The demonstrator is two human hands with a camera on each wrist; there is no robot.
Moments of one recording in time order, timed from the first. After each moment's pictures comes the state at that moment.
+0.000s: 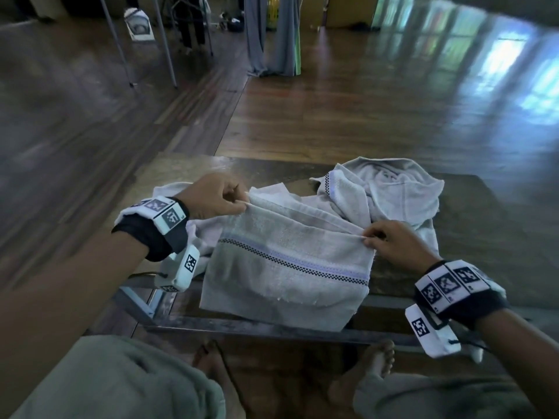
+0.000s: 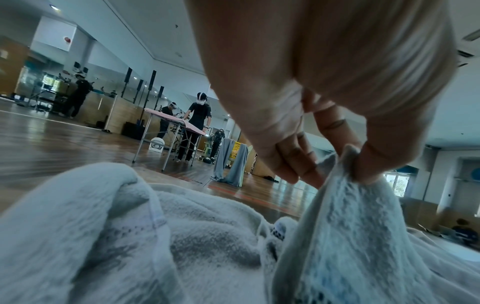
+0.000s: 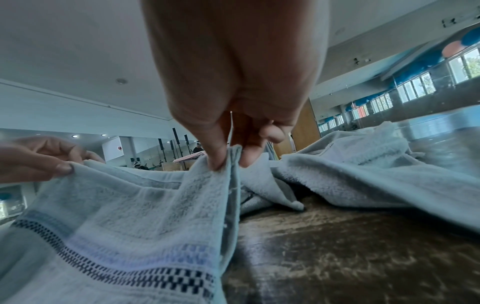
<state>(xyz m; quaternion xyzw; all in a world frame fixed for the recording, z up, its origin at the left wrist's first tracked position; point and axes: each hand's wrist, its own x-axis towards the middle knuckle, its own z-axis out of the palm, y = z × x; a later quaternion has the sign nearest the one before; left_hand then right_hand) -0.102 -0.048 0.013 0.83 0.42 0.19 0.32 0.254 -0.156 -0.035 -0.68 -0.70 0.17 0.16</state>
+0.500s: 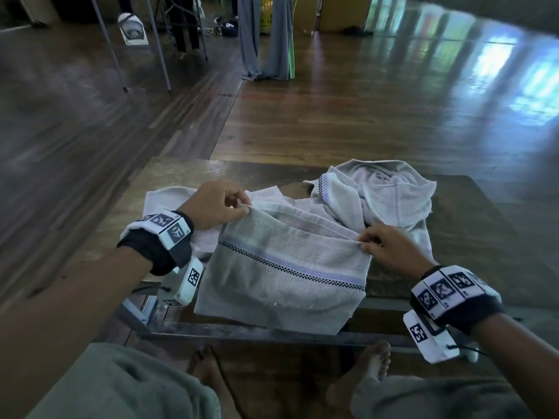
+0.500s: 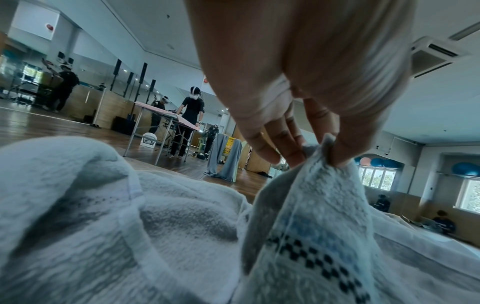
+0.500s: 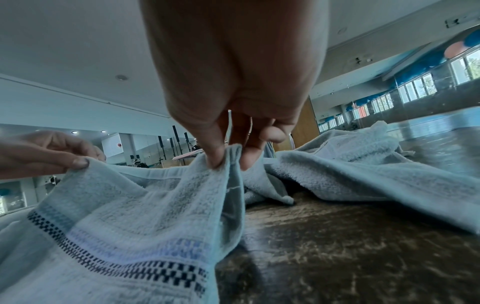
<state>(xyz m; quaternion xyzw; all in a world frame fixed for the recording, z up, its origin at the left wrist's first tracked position) -0.085 -0.056 0.002 0.84 0.44 0.23 0.24 0.255 -0.163 -0.036 -0.67 -0.70 0.17 0.17</state>
